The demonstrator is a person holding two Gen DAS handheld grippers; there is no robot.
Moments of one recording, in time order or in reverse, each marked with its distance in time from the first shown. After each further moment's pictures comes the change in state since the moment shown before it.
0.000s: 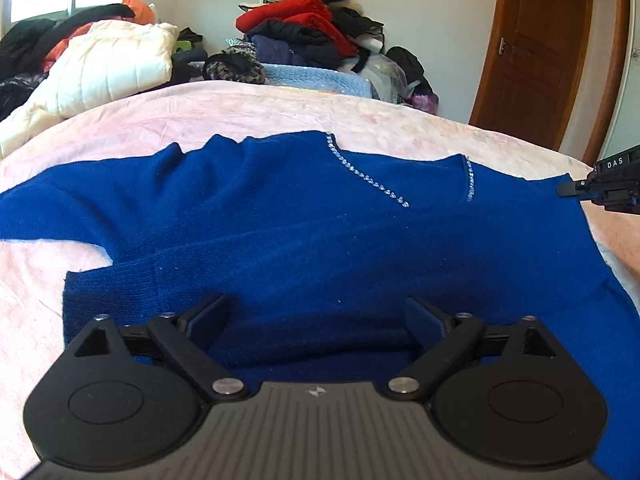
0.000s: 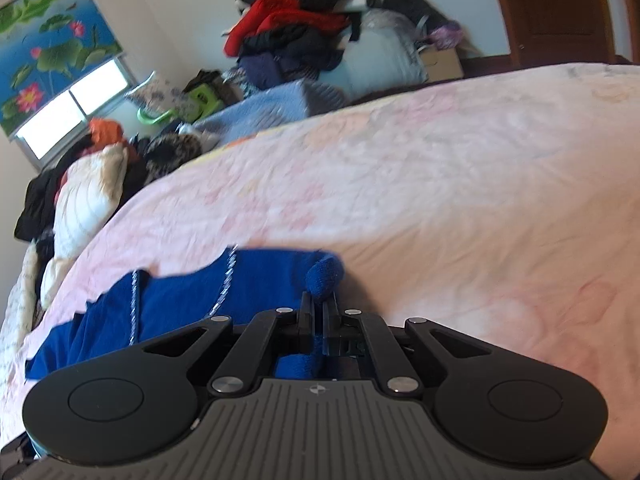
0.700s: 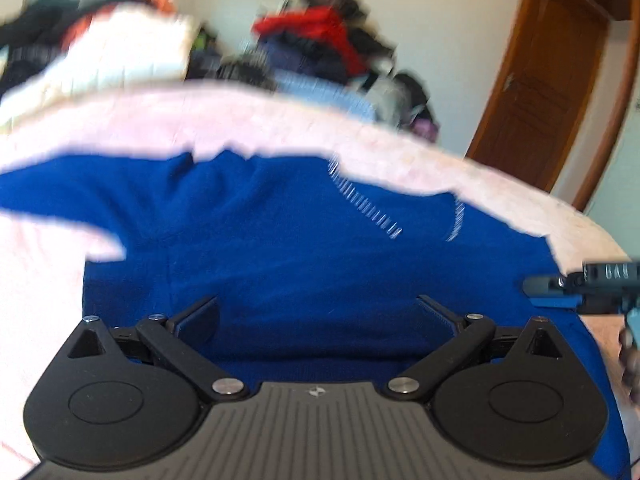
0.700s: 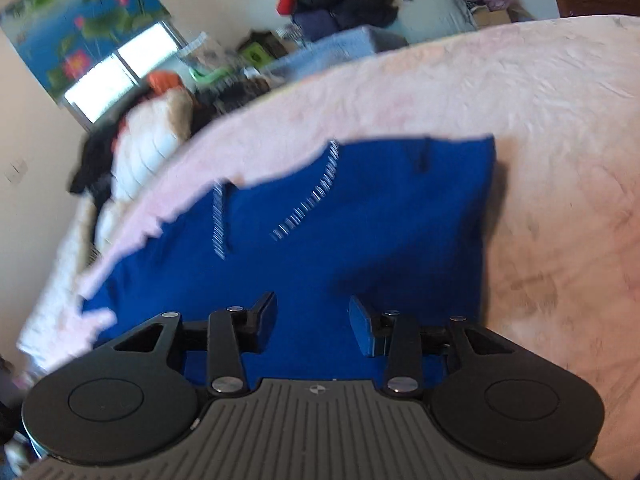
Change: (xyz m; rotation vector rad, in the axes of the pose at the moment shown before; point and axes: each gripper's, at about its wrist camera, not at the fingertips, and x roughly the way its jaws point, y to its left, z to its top) left arm -0.015 0.018 0.005 -0.151 0.016 -0.042; right arm -0.005 0.050 -0.083 -0.084 0.131 0.144
